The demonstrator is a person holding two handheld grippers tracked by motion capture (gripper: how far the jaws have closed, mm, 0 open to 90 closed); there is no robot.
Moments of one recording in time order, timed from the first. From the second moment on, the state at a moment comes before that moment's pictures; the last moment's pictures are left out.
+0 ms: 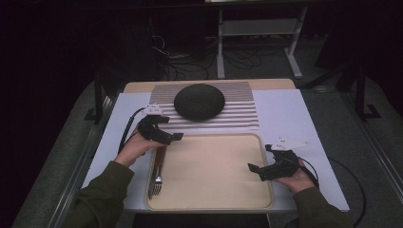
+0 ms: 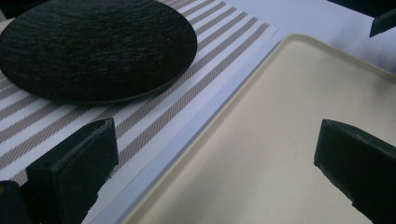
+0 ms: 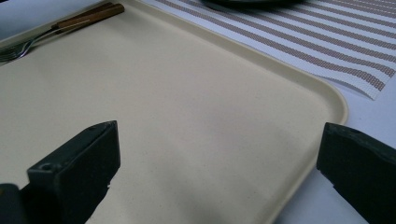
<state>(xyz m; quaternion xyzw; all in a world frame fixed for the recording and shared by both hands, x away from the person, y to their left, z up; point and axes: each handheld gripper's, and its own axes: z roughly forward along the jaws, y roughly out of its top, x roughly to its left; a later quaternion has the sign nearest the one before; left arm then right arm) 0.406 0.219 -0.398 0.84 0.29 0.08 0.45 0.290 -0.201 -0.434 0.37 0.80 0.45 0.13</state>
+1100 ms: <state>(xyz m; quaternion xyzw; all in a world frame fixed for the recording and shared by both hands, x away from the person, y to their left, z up) 0.478 0.179 -0.412 0.83 0.30 0.10 0.47 0.290 -0.202 -0.434 0.37 0.80 0.45 0.13</state>
